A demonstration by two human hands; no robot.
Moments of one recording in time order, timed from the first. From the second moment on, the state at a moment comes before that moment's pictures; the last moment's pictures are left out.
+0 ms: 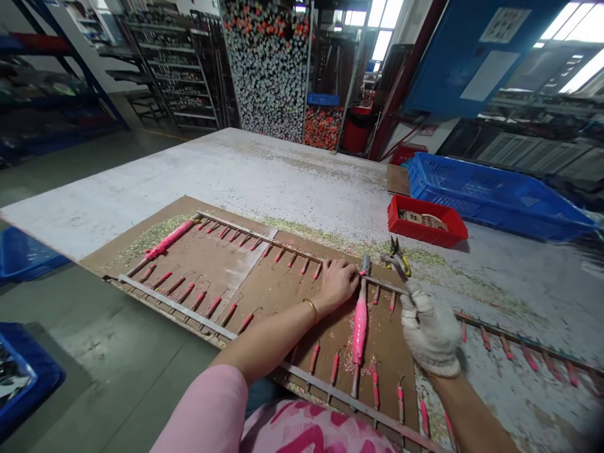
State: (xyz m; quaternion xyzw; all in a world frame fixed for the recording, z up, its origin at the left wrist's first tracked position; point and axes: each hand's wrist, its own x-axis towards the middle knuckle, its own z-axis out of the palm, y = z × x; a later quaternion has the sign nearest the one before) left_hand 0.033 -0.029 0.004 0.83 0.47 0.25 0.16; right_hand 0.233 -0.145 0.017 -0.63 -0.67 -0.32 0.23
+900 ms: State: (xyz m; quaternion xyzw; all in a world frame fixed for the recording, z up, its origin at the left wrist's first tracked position) left_hand 0.032 -0.029 0.008 0.83 0.47 0.24 0.18; right_hand 0.232 -0.143 0.023 -0.63 -0.68 -0.31 0.19
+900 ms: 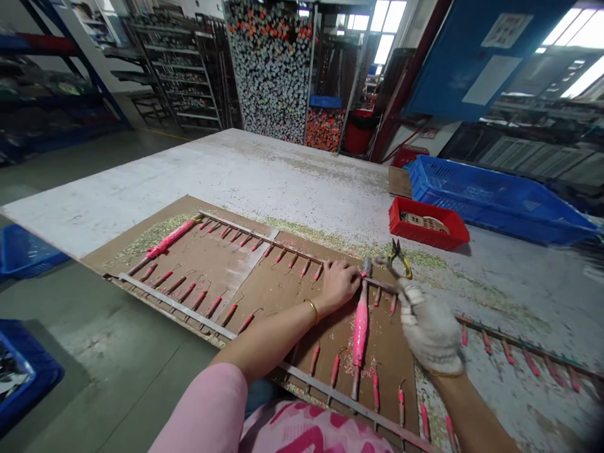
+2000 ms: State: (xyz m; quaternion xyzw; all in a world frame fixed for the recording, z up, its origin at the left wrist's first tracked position) left_hand 0.031 -0.027 0.000 0.82 0.47 0.26 0.19; right_hand 0.232 -0.139 0.020 -0.62 -0.73 -0.26 0.12
